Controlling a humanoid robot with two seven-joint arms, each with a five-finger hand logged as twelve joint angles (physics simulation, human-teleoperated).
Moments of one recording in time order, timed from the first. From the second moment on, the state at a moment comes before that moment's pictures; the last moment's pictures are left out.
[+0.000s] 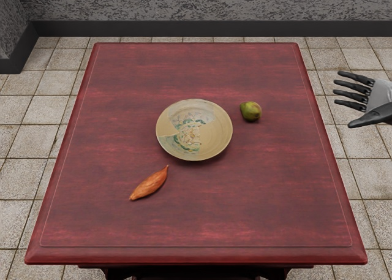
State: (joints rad) left arm -0.05 0.00 0.39 -0.19 0.24 0.10 0.18; right arm 0.52 -0.86 0.92 1.02 -0.17 0.61 -0.22
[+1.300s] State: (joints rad) left arm -0.05 0.00 0.39 -0.19 0.24 0.10 0.18; right arm 1.11 -0.20 0.18 0.99 -0.88 -0.39 -0.61
